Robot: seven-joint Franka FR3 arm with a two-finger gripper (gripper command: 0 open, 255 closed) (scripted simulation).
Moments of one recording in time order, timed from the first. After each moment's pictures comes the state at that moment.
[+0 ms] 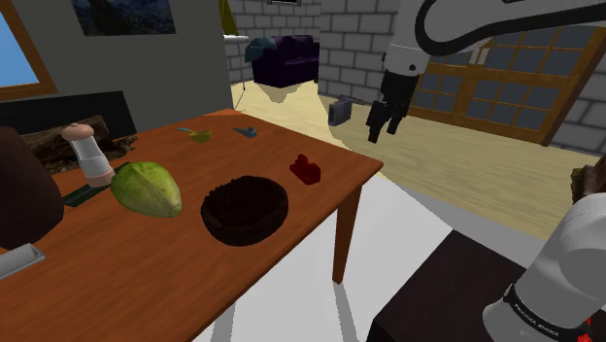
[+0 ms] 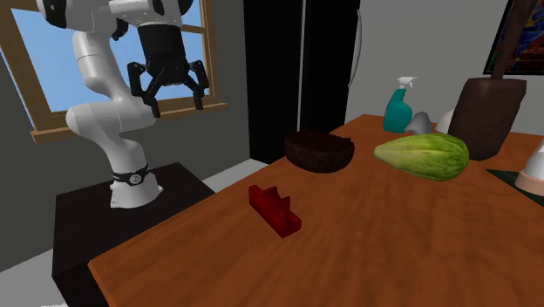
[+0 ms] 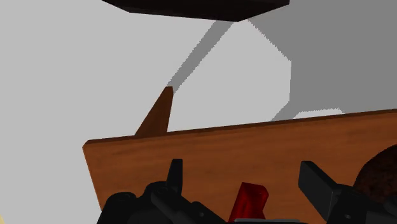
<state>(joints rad) 0.02 -0.46 0.10 -2.23 0.09 1.86 0.03</state>
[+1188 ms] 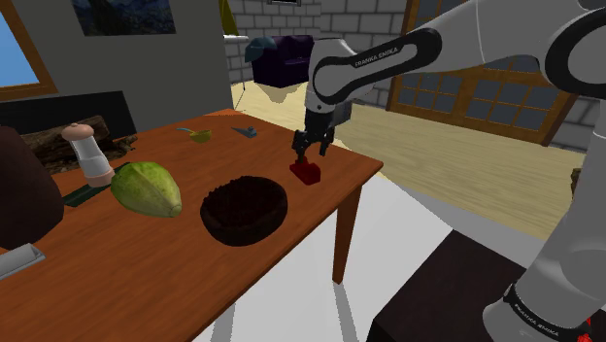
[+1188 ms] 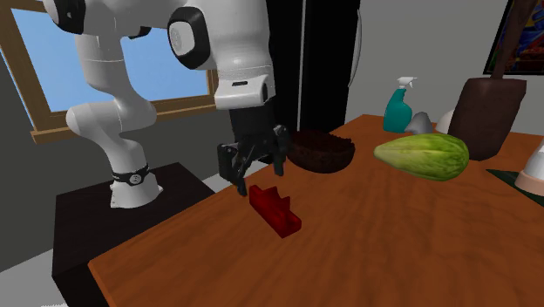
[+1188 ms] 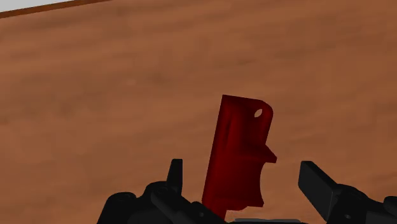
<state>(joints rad) 0.04 0.23 0.16 -1.78 0.05 2.07 0.20</state>
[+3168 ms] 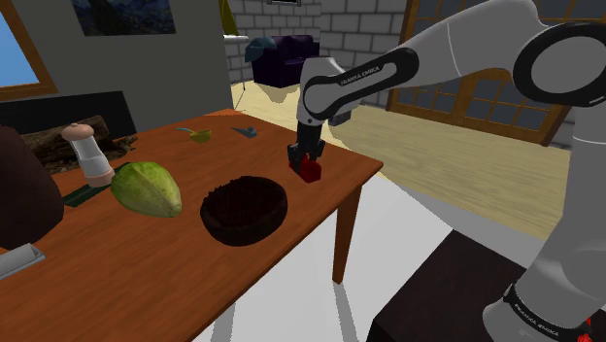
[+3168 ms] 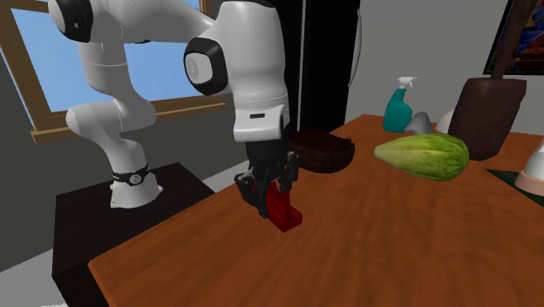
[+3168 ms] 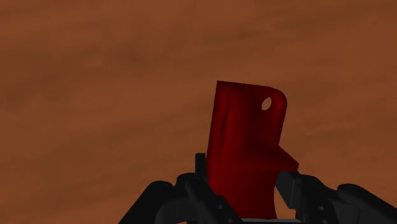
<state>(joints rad) 0.06 0.34 0.16 -1.73 0.04 2.13 0.22</state>
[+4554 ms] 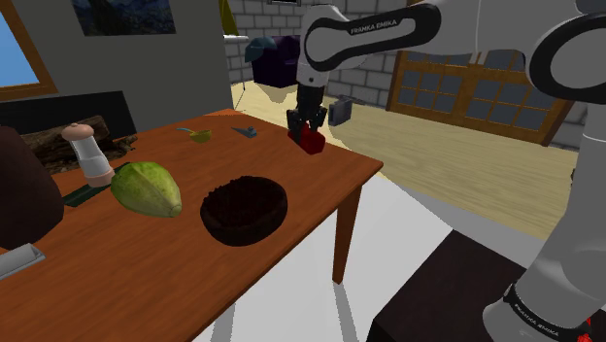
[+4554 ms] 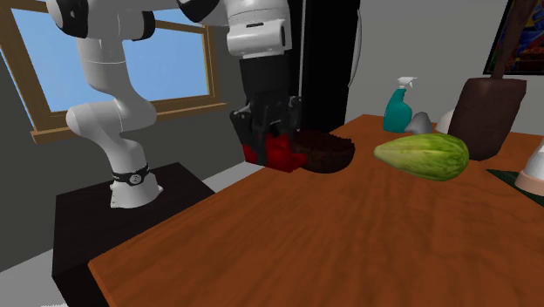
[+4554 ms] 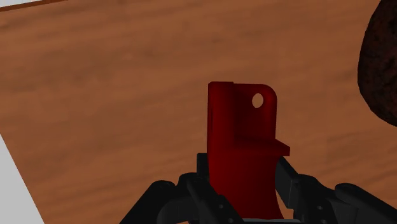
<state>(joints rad) 0.06 0.28 0.17 -1.53 0.04 1.88 0.23</state>
